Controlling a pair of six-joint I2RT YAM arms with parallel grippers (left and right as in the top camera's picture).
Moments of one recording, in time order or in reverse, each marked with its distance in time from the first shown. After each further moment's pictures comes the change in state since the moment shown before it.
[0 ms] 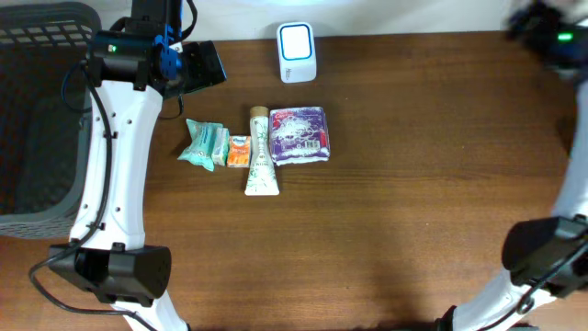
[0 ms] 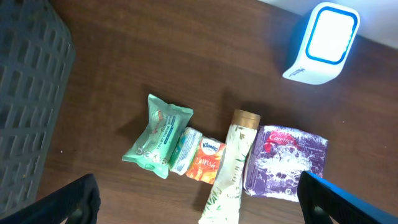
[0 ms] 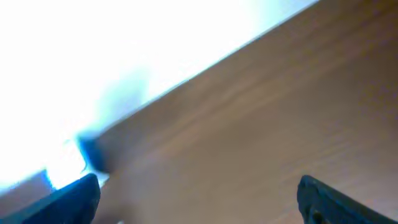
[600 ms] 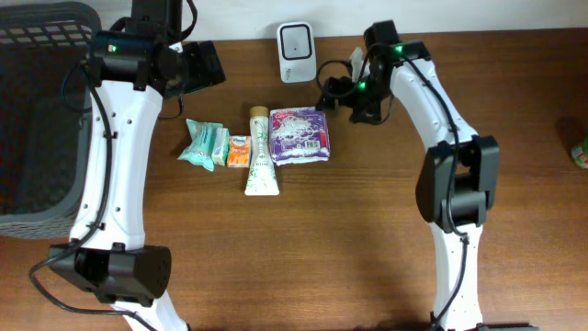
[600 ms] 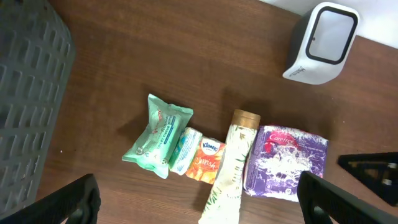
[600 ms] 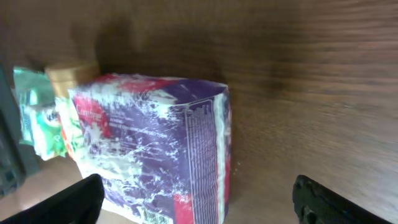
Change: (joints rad) left arm 0.000 0.000 0.000 0.000 0.000 0.000; right arm 0.514 0.475 -0.002 -0.084 -0.241 -0.040
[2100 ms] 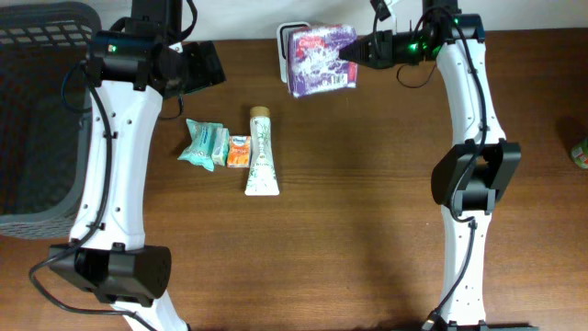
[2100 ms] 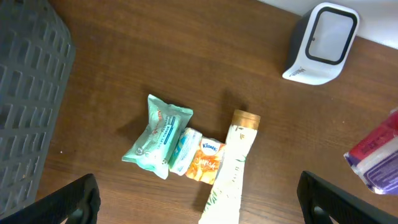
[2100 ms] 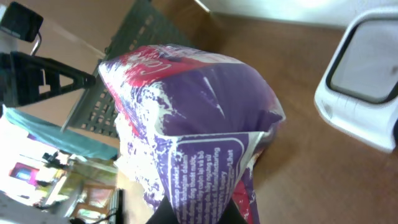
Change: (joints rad) left arm 0.000 0.000 0.000 0.001 0.000 0.000; right arm -0.174 0.157 0.474 -0.037 -0.735 -0.469
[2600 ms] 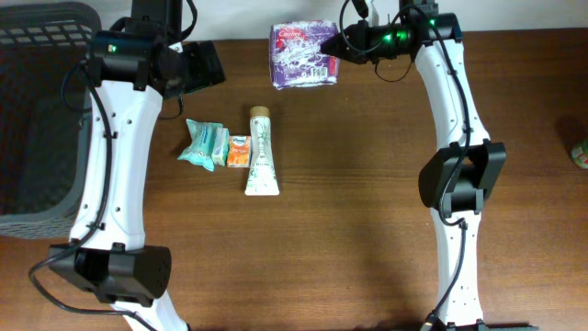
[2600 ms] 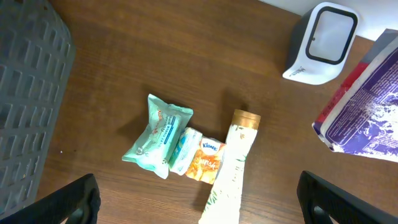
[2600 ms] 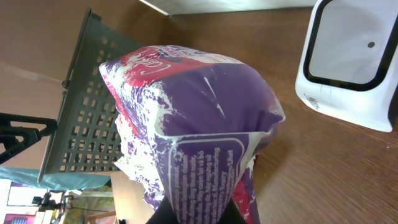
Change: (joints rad) left arm 0.000 0.000 0.000 -0.001 0.000 0.000; right arm 0.079 0.000 0.011 0.132 0.208 0.369
